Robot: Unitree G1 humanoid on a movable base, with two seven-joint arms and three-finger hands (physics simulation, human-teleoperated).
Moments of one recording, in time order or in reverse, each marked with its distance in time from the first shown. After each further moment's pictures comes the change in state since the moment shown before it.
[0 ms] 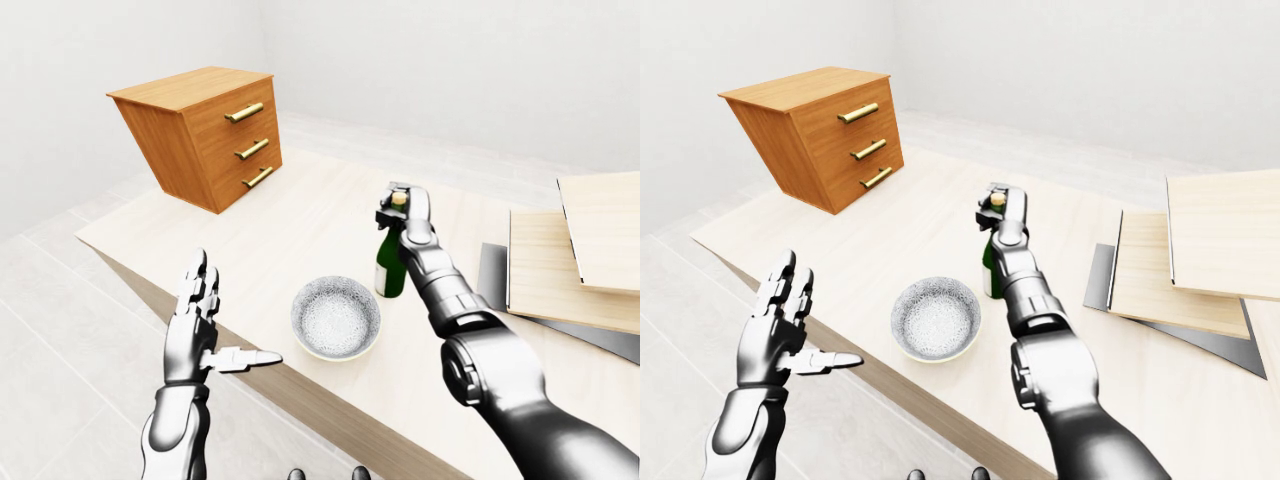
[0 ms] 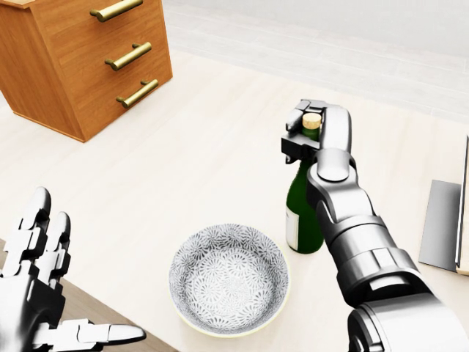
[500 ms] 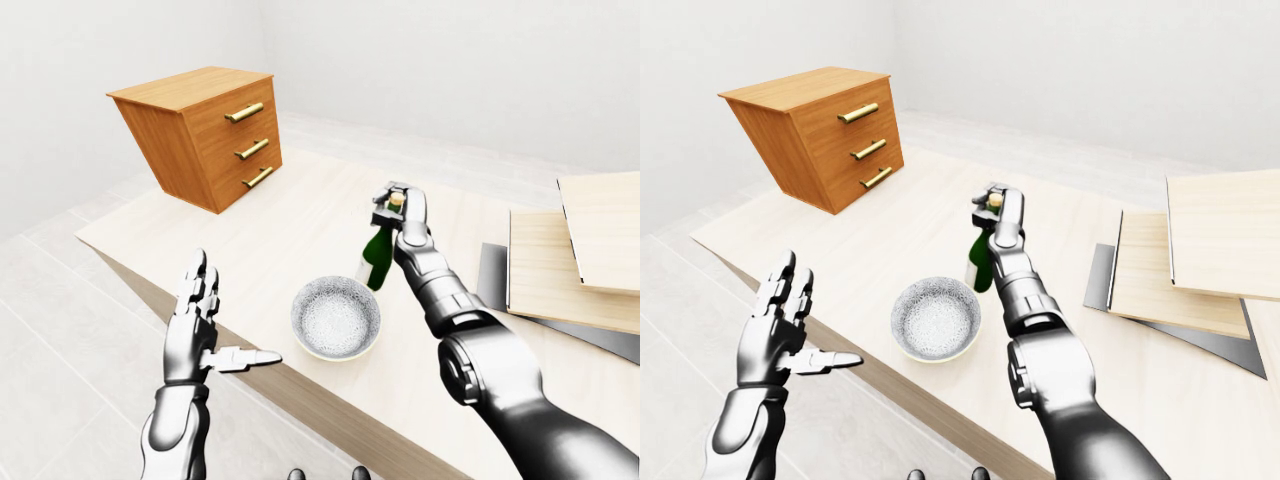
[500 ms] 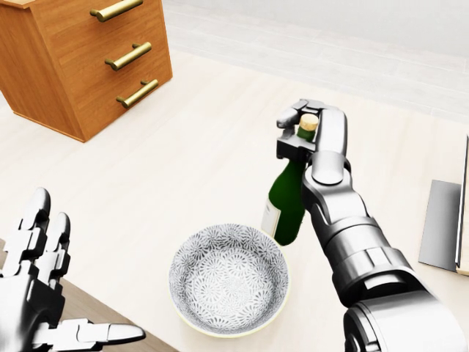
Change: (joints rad) left arm -0.002 0.001 0.003 0.006 -0.002 0.002 0.000; right arm -0.015 0.012 0.006 0.059 0.004 -0.064 -0.022
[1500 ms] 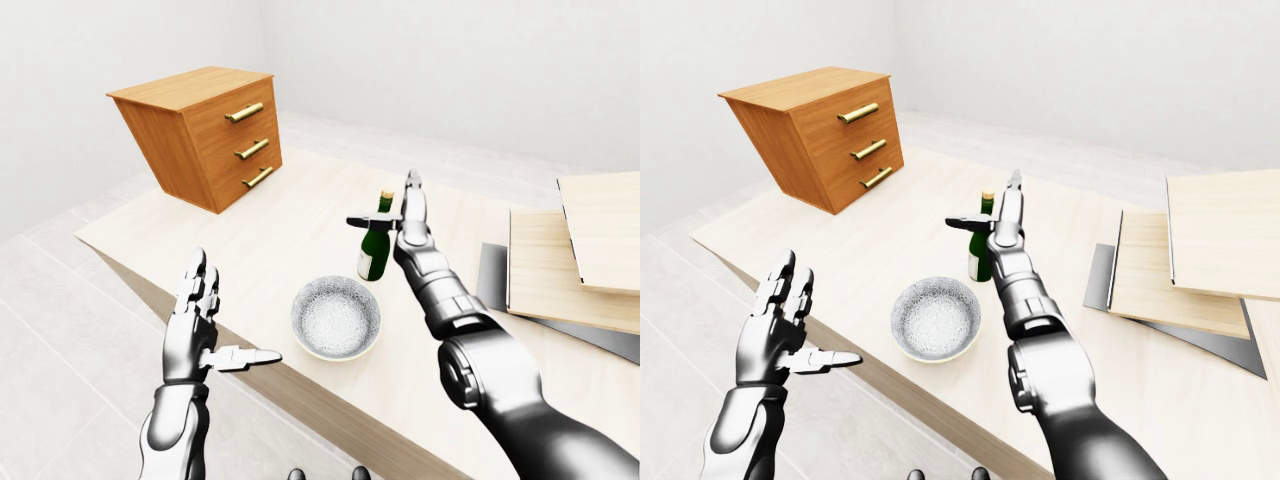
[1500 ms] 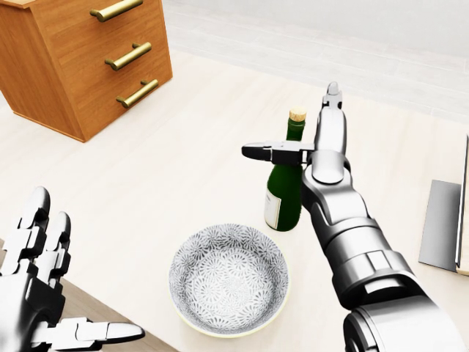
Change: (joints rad) left arm -0.002 -0.002 0.002 -0.021 -0.016 0.035 0.000; right arm 0.026 0.004 0.004 -0.078 0.020 0.051 0.009
